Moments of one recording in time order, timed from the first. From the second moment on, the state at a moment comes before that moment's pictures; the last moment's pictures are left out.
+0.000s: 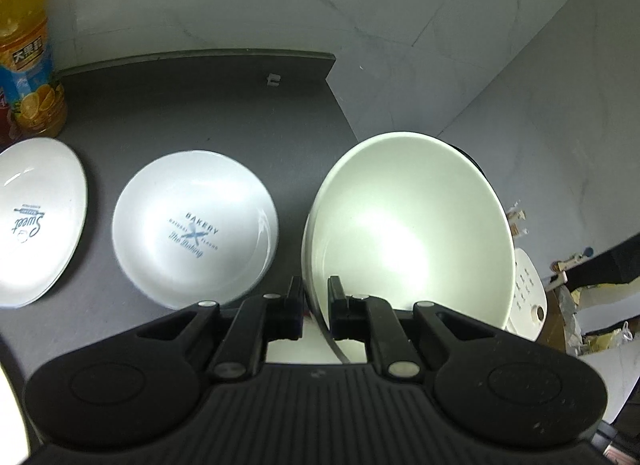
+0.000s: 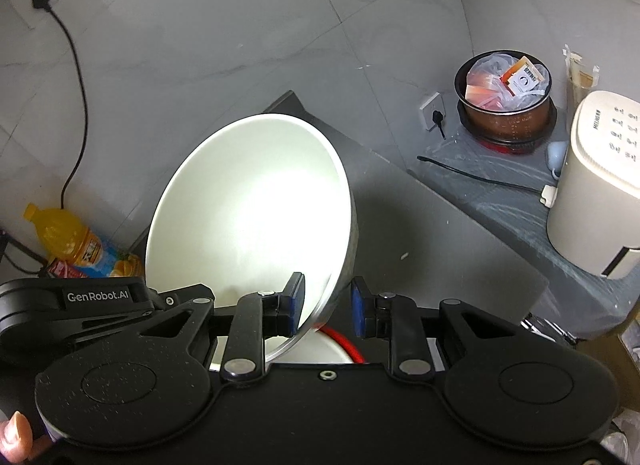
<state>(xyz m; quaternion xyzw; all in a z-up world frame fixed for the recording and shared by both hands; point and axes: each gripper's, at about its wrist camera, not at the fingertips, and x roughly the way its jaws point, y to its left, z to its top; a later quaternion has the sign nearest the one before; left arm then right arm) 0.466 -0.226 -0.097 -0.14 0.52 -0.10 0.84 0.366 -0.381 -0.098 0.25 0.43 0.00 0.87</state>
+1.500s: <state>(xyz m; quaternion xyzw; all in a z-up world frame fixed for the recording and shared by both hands) 0.396 -0.172 -0.141 -0.13 0.58 -0.11 0.80 0.301 -0.329 -0.132 0.21 0.50 -0.01 0.84</state>
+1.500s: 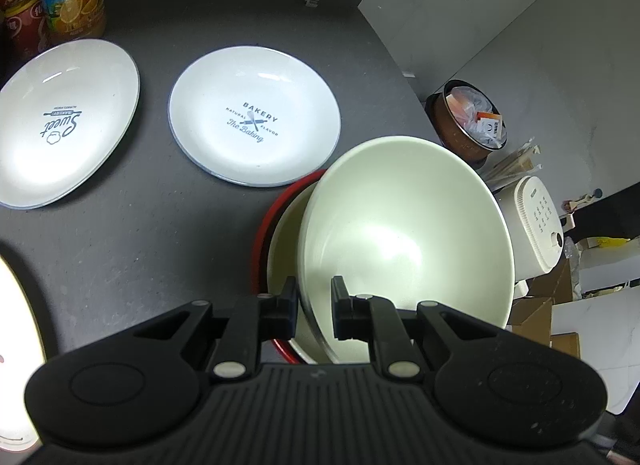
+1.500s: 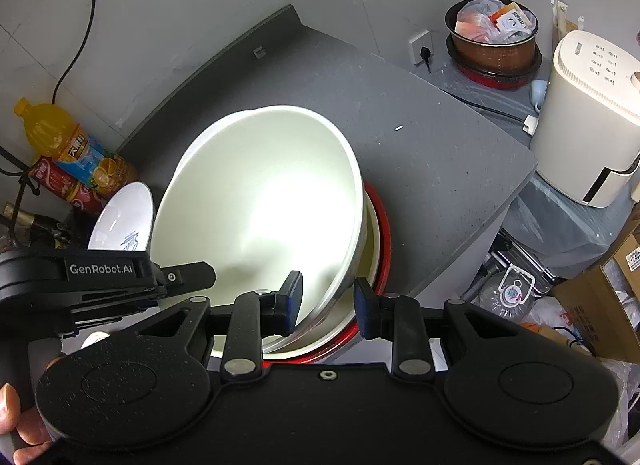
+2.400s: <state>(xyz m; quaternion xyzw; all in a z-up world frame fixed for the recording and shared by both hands) 0.373 -0.138 -0.123 -0.16 0.55 -0.09 0.81 0.284 -0.331 -0.131 0.21 0.48 -0.01 0.85</state>
